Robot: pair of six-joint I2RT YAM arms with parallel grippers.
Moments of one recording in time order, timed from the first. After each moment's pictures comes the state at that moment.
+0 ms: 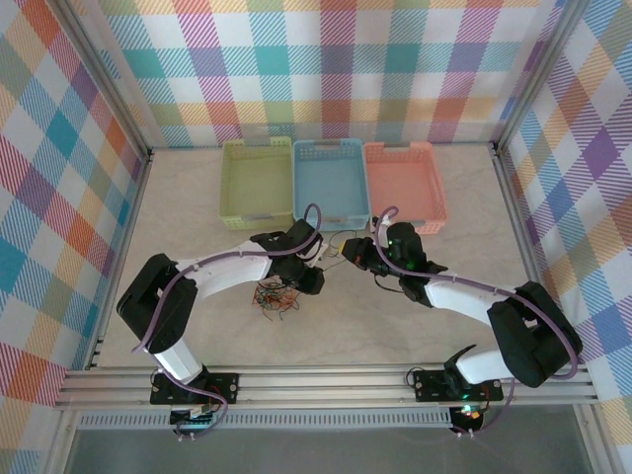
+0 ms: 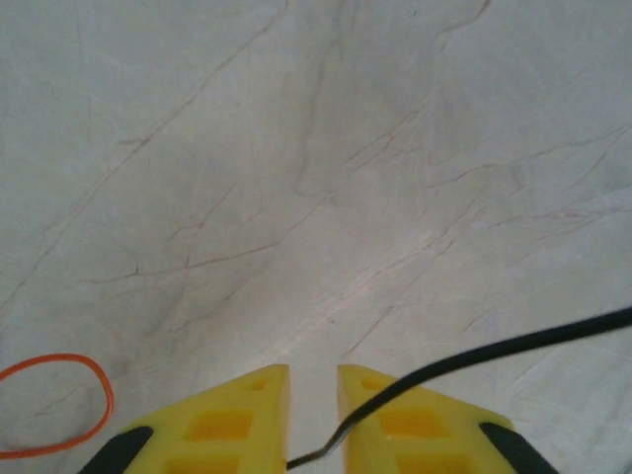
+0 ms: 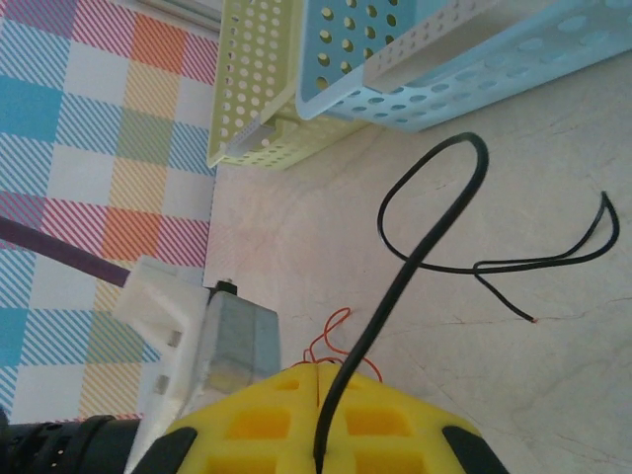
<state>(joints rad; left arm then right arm) -0.76 1.67 1.07 -0.58 0.20 -0.29 0.56 1.38 0.56 0.41 -0.40 1.00</state>
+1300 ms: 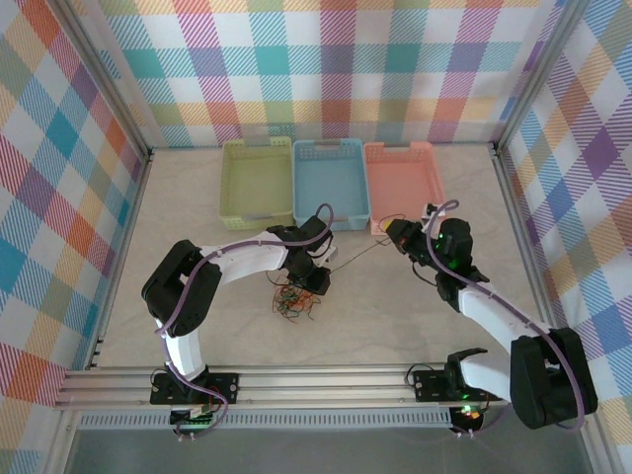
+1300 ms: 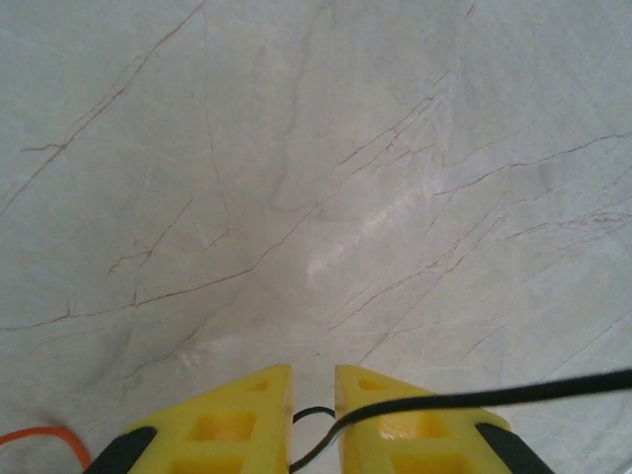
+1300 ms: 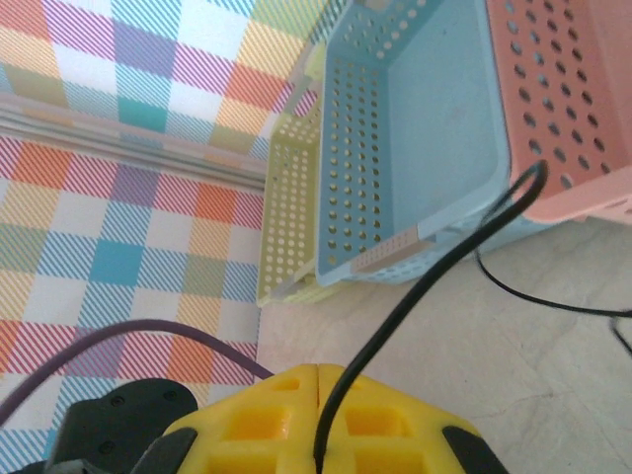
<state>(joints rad) -0.76 1.83 1.20 -0.69 0.26 -0.29 0.22 1.14 0.47 0.42 -0.51 1.08</state>
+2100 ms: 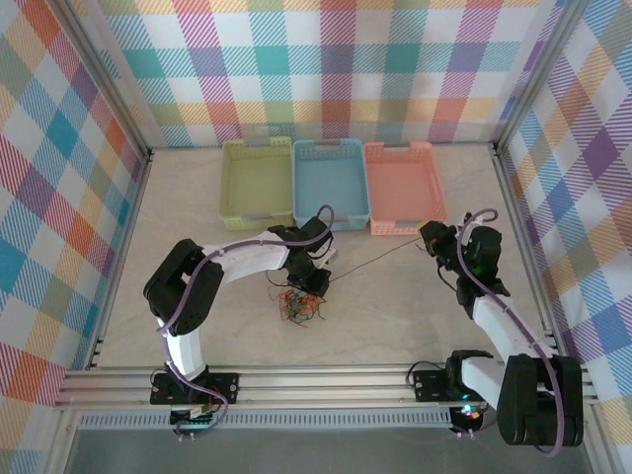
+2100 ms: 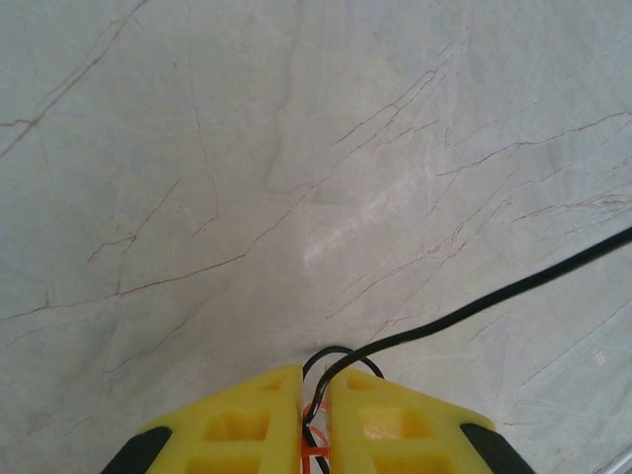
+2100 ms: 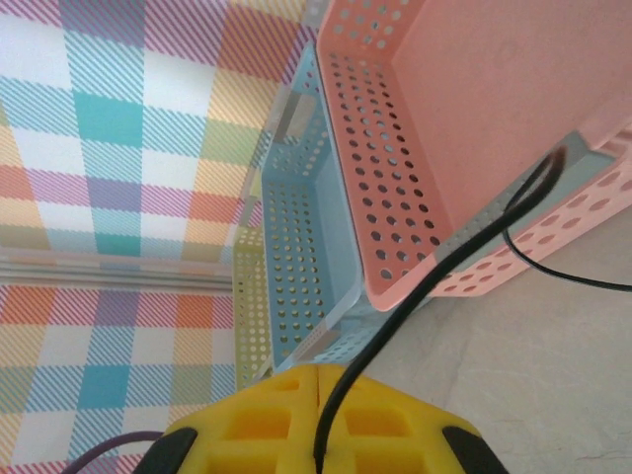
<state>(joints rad) -0.76 1.84 1.20 -0.71 0.27 -0.28 -0.03 1.03 0.41 0.34 -0.51 1.13</state>
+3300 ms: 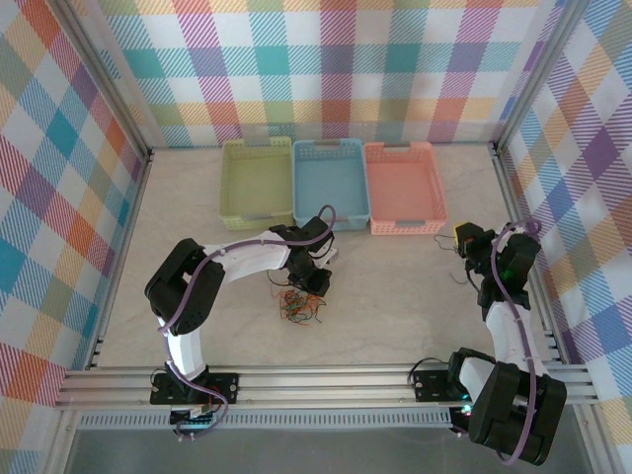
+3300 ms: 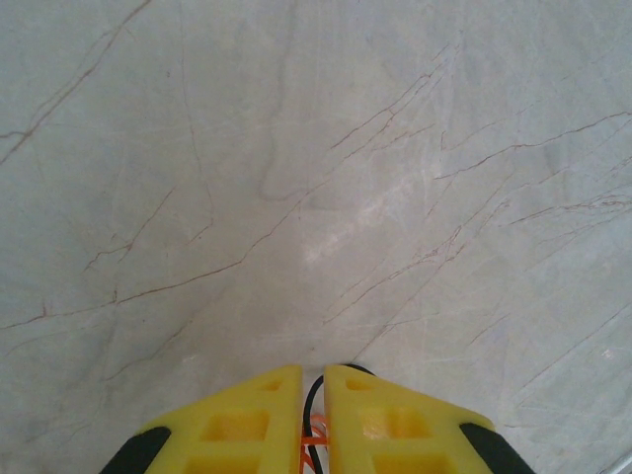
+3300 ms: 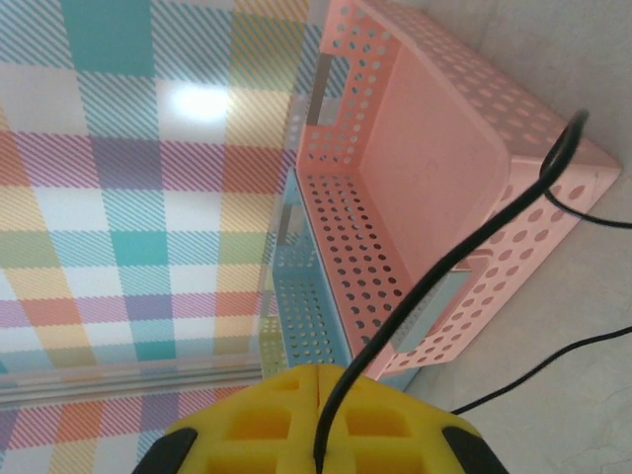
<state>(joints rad) -0.77 1.85 1.21 -0.71 0.27 -0.27 -0.34 0.95 0.41 0.24 -0.66 1.22</state>
